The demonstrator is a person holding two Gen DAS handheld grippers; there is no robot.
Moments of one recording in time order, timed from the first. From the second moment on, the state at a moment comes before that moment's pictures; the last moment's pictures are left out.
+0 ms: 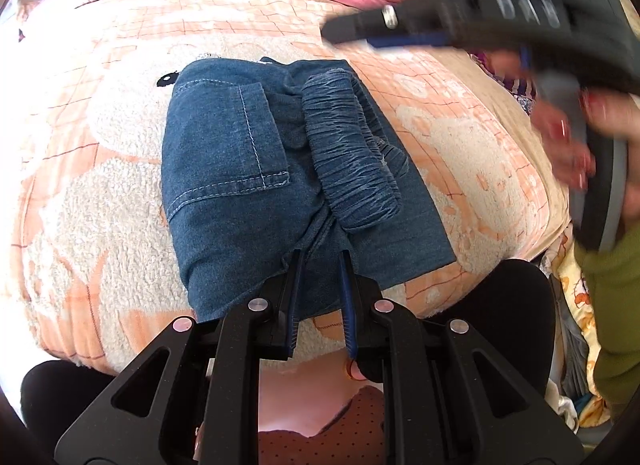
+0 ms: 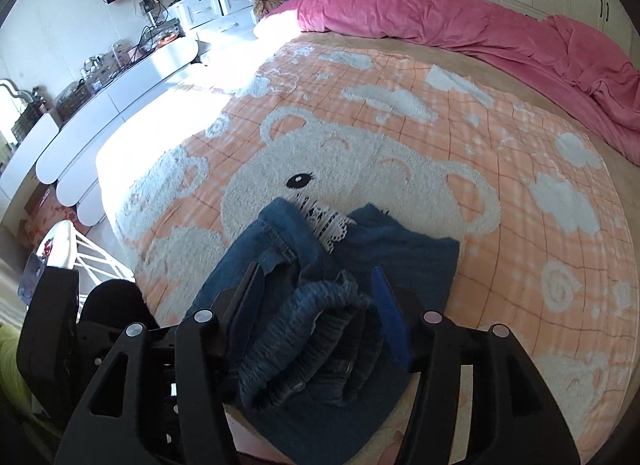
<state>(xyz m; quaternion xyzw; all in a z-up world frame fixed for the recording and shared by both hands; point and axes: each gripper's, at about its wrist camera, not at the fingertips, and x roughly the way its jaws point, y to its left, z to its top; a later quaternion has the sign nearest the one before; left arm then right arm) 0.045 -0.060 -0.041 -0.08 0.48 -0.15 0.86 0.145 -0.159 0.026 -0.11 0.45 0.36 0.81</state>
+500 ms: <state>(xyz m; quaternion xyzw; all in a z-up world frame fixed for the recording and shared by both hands) 0.034 -0.061 -0.035 -0.07 0.48 -0.15 0.86 0.133 -0.190 -0.025 -0.08 0.48 0.31 0.82</state>
